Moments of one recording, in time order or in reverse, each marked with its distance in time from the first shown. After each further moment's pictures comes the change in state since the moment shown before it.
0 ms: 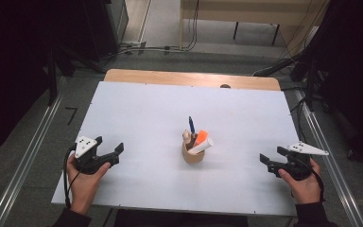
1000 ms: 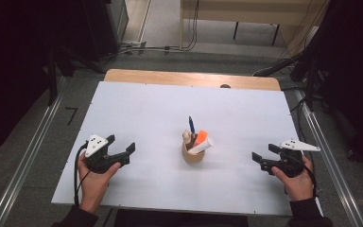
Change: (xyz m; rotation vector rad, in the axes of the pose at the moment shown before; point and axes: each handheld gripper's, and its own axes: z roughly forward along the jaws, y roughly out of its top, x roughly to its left) left arm -0.026 0.006 0.009 -0.027 -0.100 0.013; right arm 0.015 0.011 0.010 -0.003 0.074 -0.017
